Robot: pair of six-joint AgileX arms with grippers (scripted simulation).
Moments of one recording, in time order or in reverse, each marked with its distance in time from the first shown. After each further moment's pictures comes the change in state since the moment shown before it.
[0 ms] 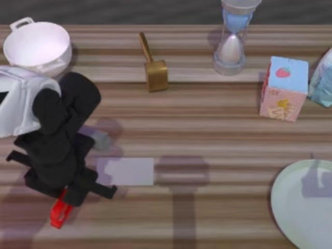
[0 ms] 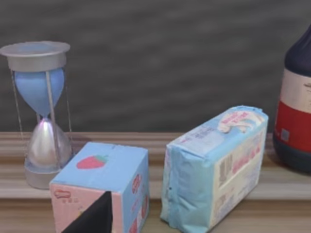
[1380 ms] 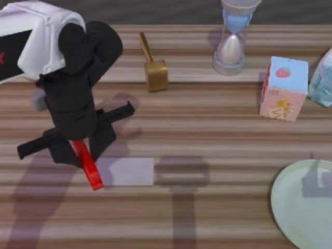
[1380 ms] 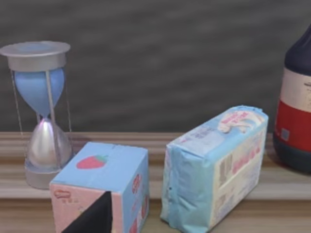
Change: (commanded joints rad) left arm -0.033 0.159 0.373 -0.248 0.012 -0.916; right arm 0.000 0.000 0.000 0.000 0.000 0.000
